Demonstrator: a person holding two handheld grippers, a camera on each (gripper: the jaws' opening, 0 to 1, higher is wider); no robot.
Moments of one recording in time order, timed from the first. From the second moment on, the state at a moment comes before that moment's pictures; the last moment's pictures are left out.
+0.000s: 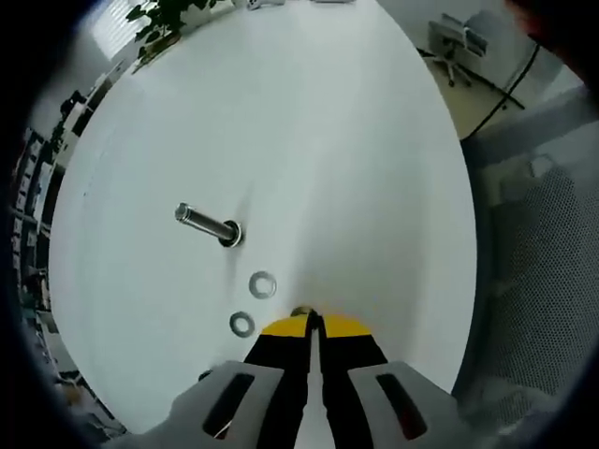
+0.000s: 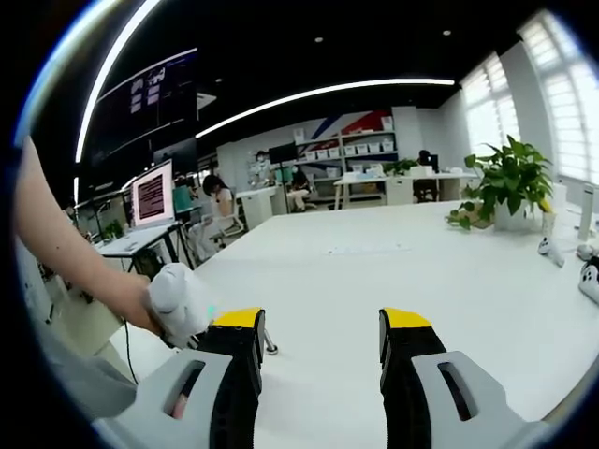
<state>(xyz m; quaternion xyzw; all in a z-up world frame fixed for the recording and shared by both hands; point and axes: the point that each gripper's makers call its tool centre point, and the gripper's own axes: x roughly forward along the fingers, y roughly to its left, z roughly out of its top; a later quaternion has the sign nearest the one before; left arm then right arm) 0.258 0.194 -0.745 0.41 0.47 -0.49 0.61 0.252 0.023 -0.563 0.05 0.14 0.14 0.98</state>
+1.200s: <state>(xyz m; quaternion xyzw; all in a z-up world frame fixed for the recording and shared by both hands) 0.284 0.186 -0.681 0.41 0.36 -0.49 0.68 0.249 0.021 -0.575 0.03 0.16 0.13 0.98</state>
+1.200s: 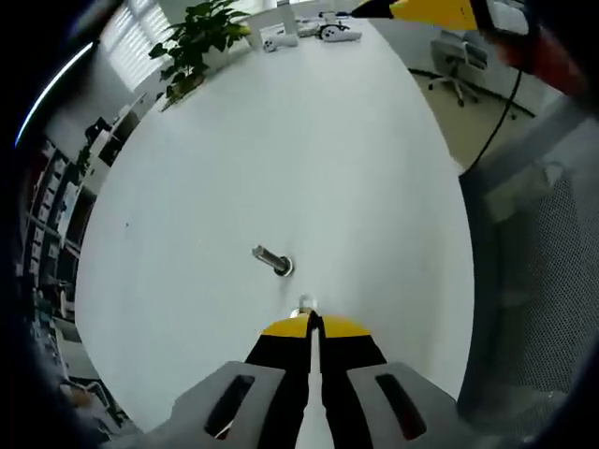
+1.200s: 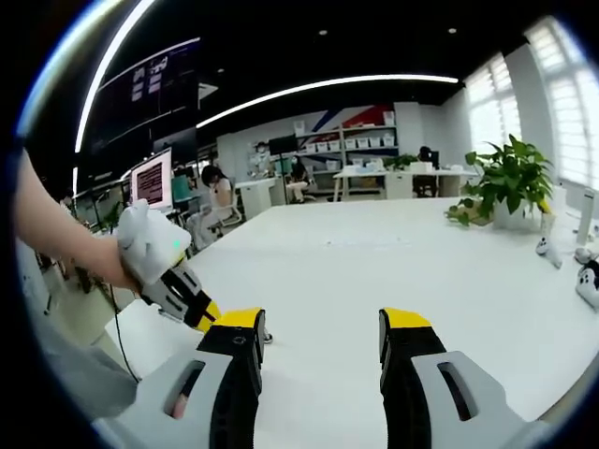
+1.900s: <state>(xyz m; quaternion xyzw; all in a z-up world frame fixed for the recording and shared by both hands) 0.306 0.163 -0.656 0.40 0.35 -0.50 0.69 0.250 0.022 -0.572 0.03 0.16 0.14 0.98</state>
